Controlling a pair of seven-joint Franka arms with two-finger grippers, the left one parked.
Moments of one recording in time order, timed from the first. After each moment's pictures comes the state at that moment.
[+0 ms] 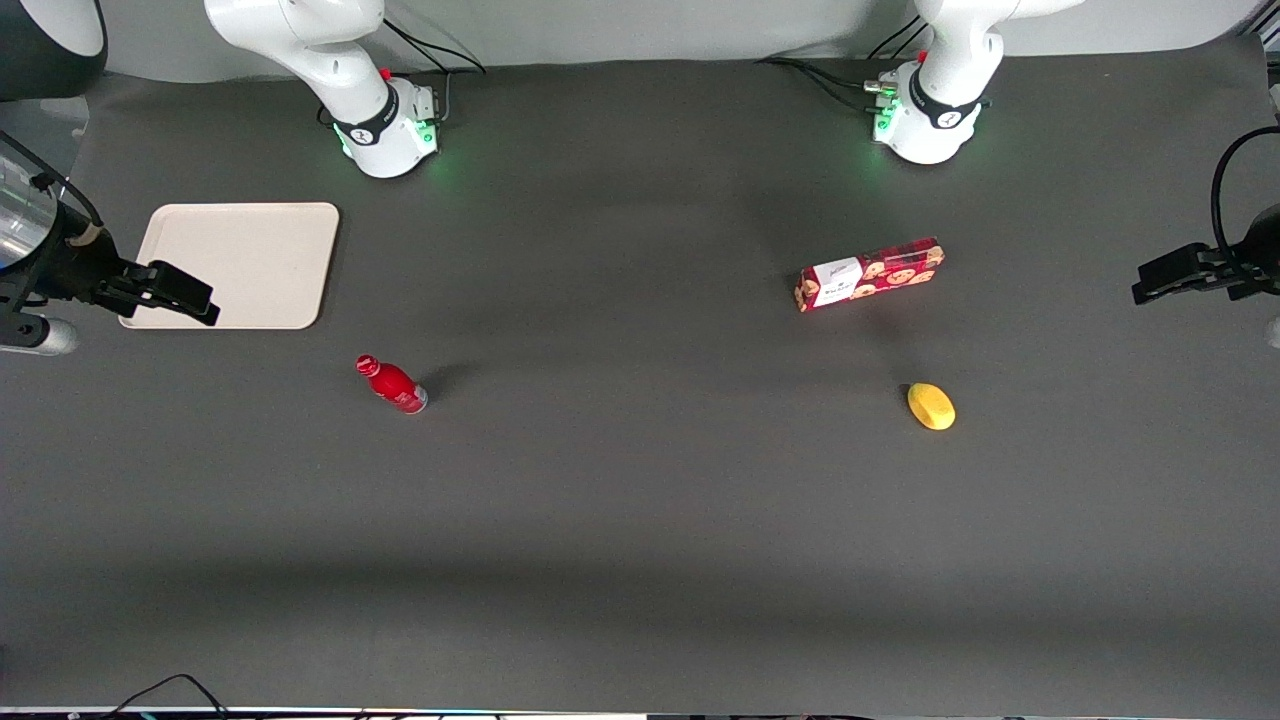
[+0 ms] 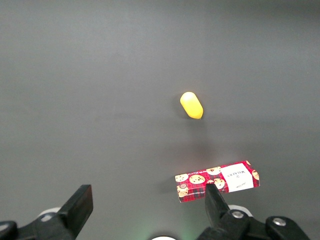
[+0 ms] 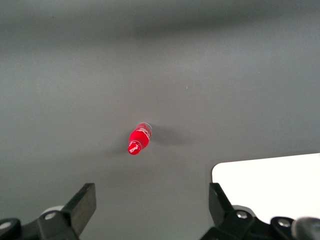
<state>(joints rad) 0.09 0.06 -0.02 -1.52 0.00 1.56 0.21</state>
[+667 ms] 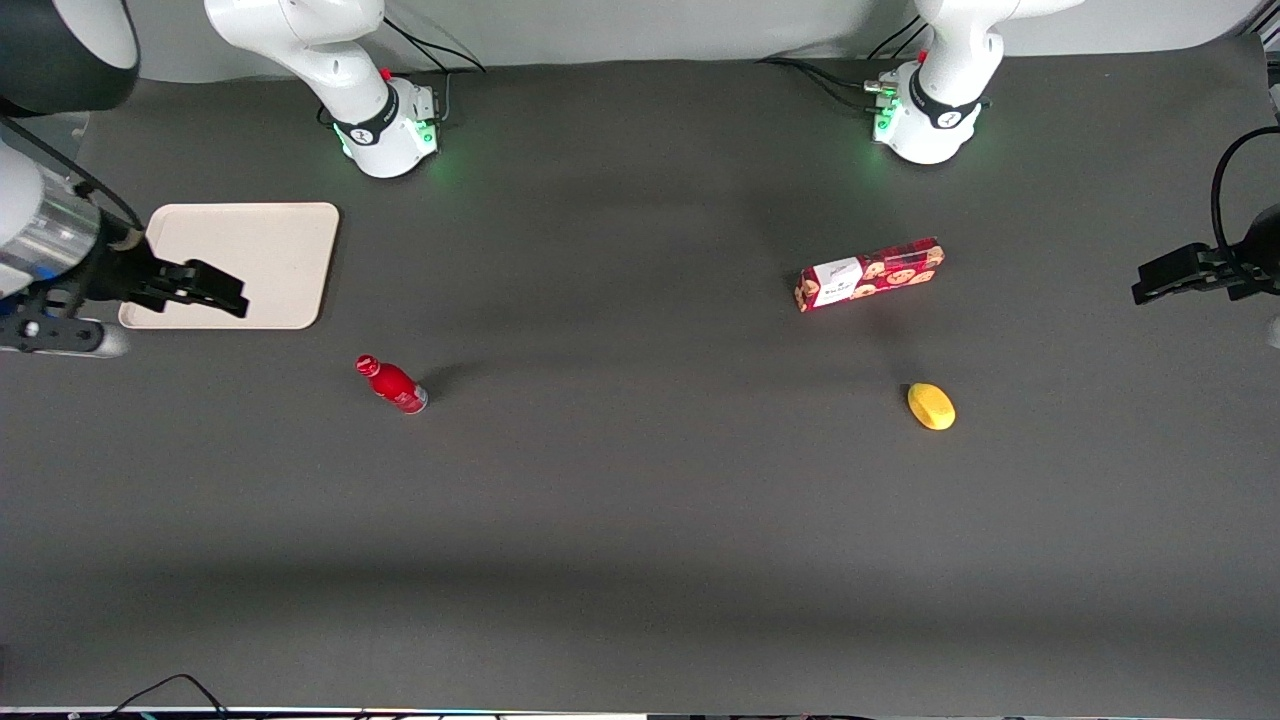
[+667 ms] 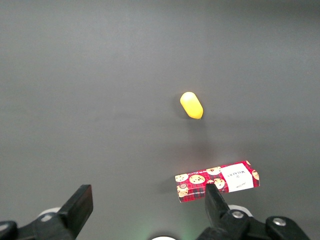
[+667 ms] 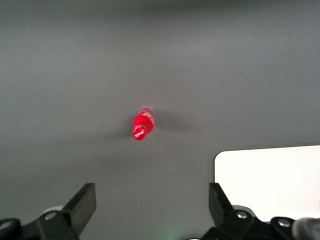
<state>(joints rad) 0.09 0.08 0.01 -1.53 0.00 1.51 0.21</state>
